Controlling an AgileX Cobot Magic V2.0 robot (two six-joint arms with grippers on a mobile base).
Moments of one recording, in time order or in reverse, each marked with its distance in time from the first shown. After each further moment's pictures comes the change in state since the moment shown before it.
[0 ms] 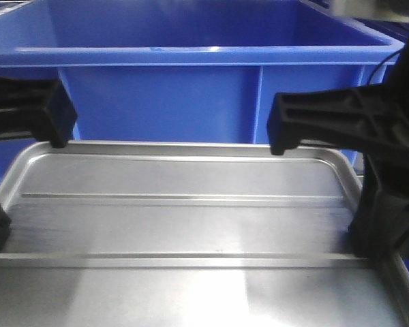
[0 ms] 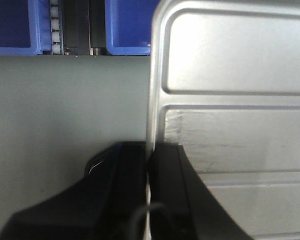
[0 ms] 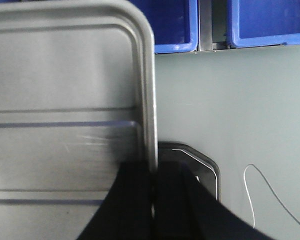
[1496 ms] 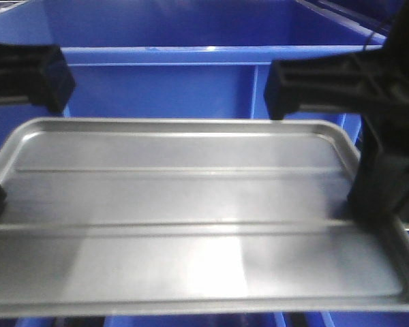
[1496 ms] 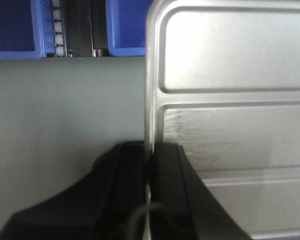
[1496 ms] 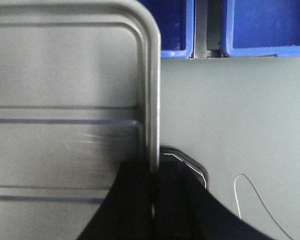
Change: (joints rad) left arm 0.014 0.000 -0.086 -0.014 0.085 0.084; right arm -0.002 0.000 -0.096 0.004 0.091 -0.106
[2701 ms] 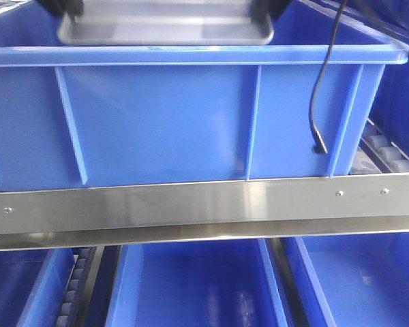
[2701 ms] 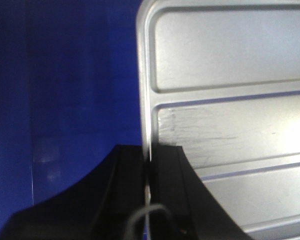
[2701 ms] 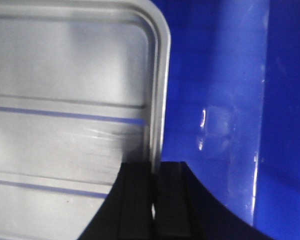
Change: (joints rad) left arm 0.723 0.496 -0.725 -0.311 -0.202 0.899; right arm -0.583 0.647 -0.979 0.302 -0.009 -0.836
